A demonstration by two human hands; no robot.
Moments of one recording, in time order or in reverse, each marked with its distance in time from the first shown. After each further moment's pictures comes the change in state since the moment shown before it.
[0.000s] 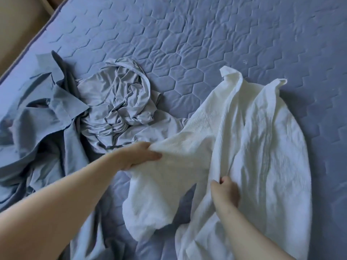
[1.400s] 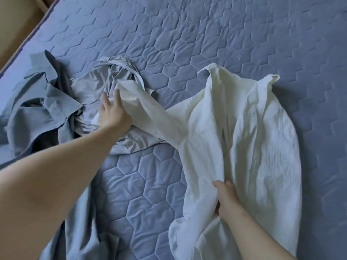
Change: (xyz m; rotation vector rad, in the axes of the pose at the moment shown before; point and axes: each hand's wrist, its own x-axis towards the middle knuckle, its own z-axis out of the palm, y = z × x) left_hand 0.018 0.045 -0.034 0.459 0.857 0.091; right_hand 0.007 0.024 -0.019 0.674 -0.314 0.213
